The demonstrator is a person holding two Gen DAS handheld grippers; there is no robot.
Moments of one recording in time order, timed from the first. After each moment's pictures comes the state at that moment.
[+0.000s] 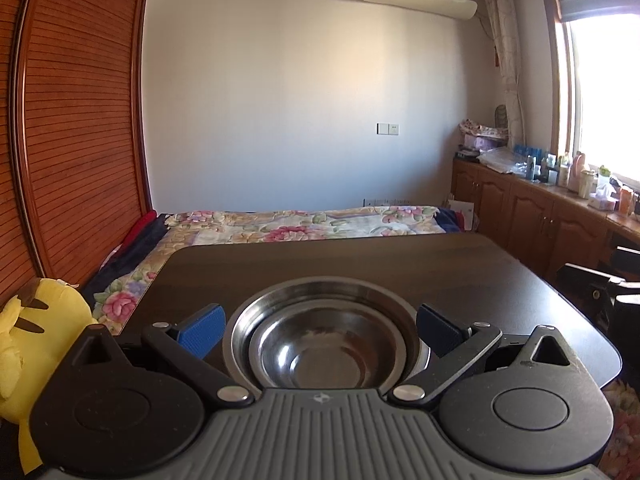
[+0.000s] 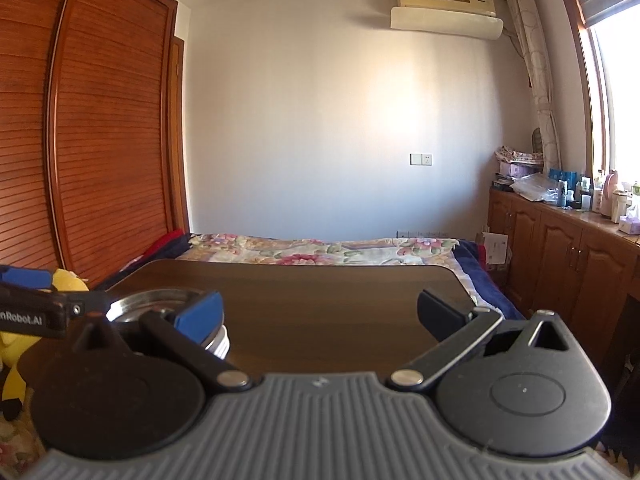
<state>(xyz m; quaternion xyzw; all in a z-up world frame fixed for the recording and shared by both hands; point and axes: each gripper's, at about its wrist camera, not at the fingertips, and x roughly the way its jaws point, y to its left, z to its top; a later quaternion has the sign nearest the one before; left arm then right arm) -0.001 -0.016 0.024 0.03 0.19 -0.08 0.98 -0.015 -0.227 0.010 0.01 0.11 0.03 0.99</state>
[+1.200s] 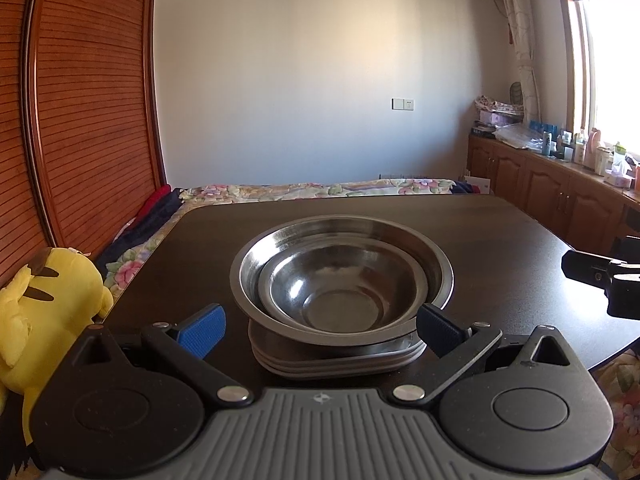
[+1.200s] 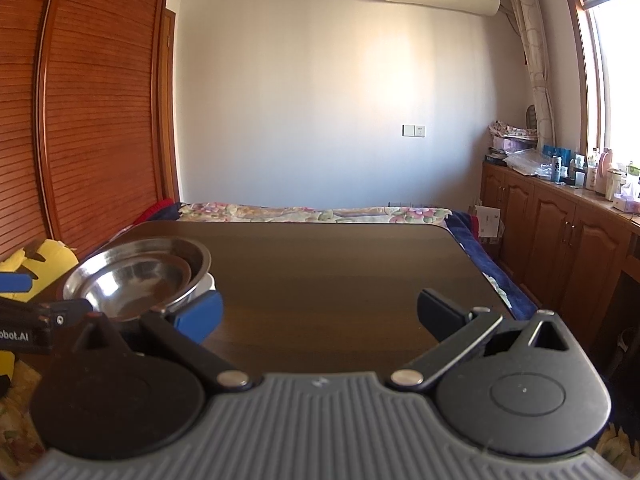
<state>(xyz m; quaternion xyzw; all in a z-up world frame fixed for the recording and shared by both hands) -0.008 -0.013 -0.016 0.03 0.22 -0.05 0.97 -0.018 -0.228 -0.014 0.01 0.15 0.02 0.99</state>
